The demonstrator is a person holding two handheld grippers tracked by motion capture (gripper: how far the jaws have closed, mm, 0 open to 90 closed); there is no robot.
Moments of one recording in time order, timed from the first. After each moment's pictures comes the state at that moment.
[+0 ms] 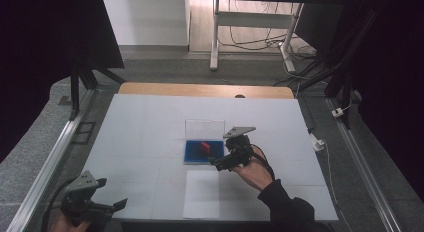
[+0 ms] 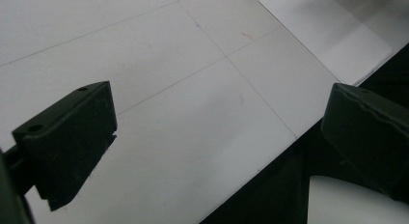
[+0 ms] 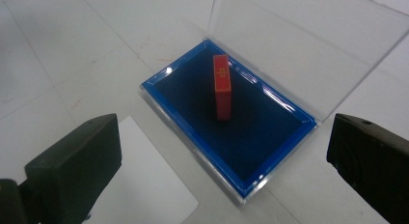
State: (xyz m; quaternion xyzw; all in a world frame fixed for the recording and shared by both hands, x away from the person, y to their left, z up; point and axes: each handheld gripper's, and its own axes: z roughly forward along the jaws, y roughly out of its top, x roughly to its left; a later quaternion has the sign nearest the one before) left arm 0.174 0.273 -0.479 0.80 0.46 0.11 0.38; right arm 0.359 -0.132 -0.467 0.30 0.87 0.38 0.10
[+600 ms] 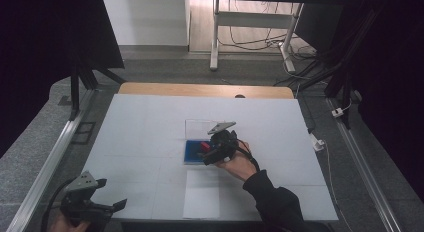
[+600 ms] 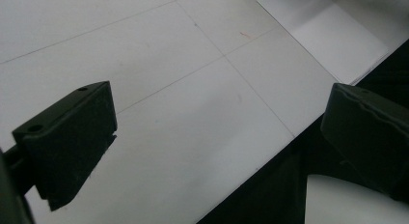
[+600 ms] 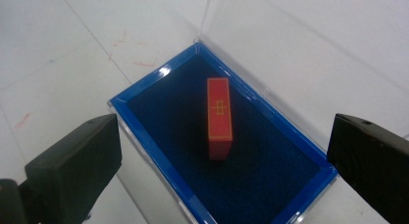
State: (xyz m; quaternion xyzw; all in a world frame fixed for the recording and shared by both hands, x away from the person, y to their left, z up) left arm 0.174 0.274 -0.479 0.80 0.46 0.10 0.38; right arm 0.387 -0.093 -0.490 0.29 0.89 0.34 0.12
